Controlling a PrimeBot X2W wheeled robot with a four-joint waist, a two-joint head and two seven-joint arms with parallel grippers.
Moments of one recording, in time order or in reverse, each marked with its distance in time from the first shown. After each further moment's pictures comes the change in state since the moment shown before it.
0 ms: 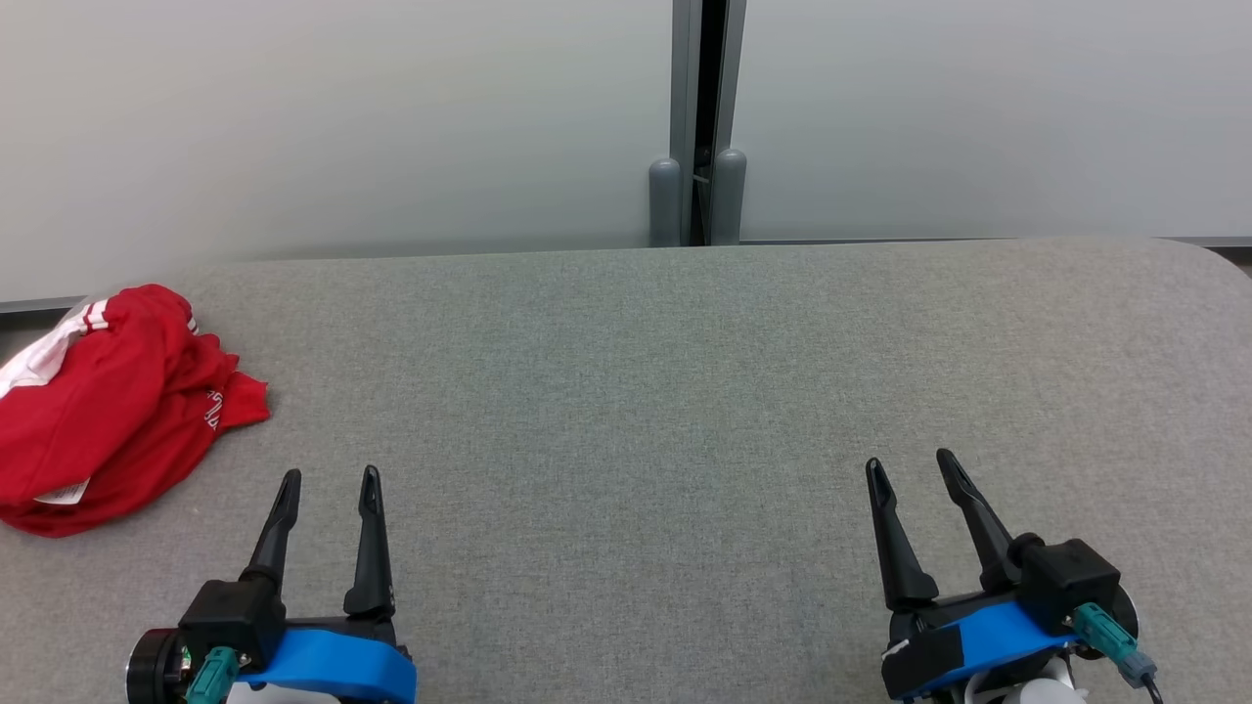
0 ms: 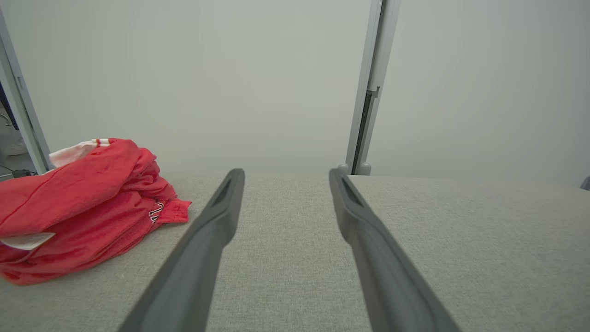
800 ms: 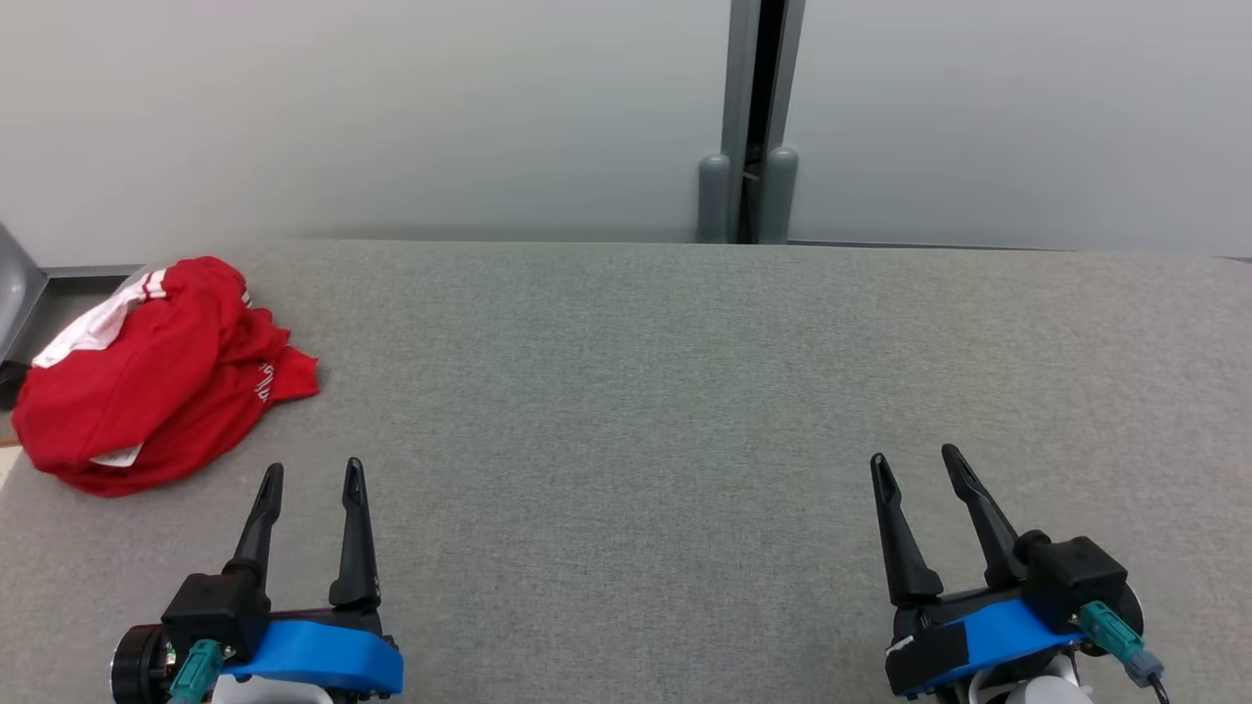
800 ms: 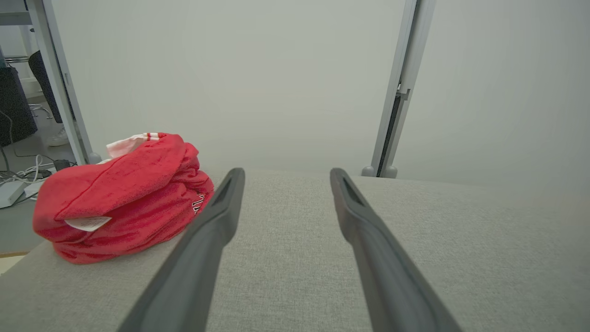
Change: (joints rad) left arm -0.012 0.000 0.023 0.013 0.000 0.004 -0.001; right arm 0.000 0.000 -0.007 -0.008 -0.003 0.000 0.000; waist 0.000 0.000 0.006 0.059
